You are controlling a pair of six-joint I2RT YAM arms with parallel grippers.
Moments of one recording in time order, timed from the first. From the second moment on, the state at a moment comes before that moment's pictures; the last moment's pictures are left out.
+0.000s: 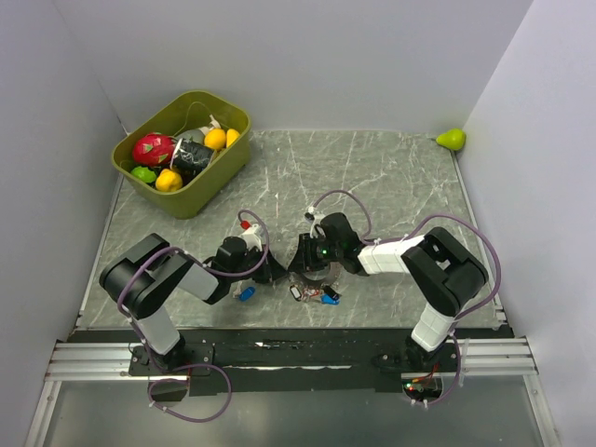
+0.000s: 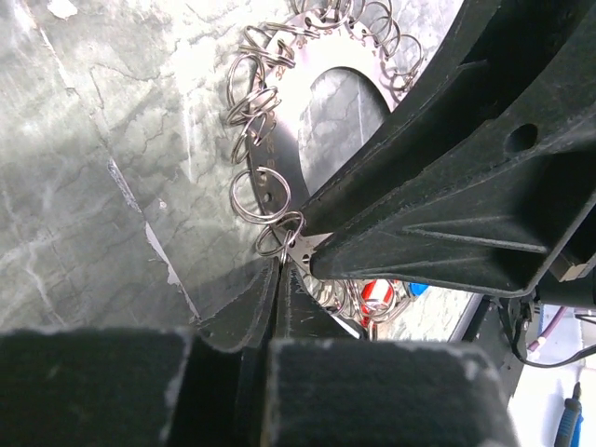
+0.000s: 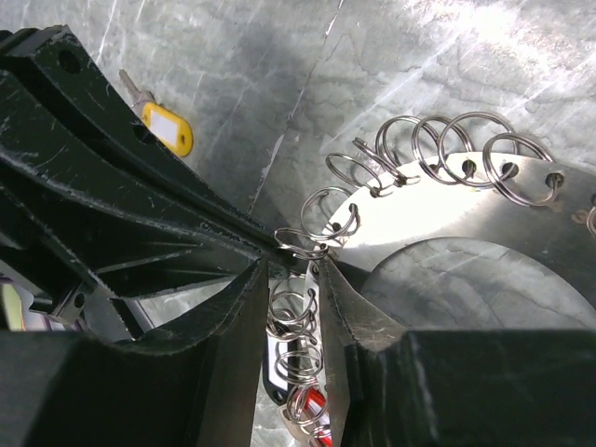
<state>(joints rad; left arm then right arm) -0.63 1.70 0.37 0.86 0.38 -0.72 0.66 1.70 0.70 0.31 -0.43 0.57</state>
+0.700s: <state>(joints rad) -0.64 1.37 0.38 0.60 0.40 -0.57 0.59 1.32 0.59 0.28 -0.44 0.53</state>
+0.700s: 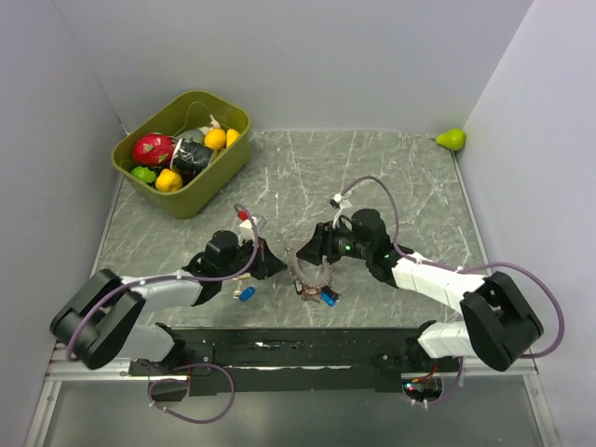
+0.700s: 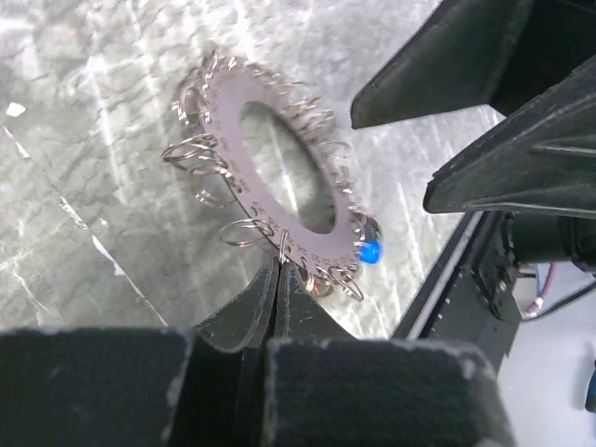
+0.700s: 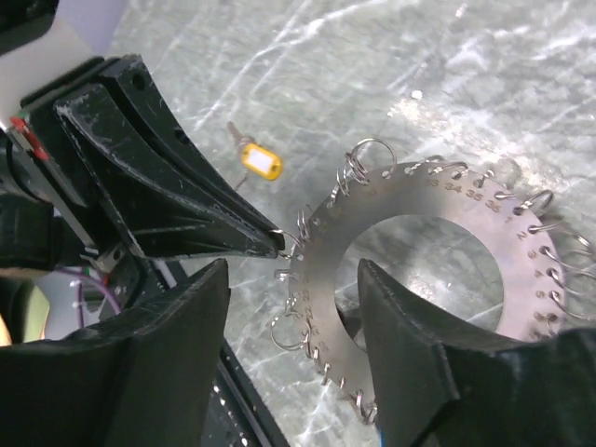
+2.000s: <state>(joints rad) -0.68 0.96 0.49 0.25 0.64 -0.44 0.61 1.13 0.48 0.52 -0.84 0.46</state>
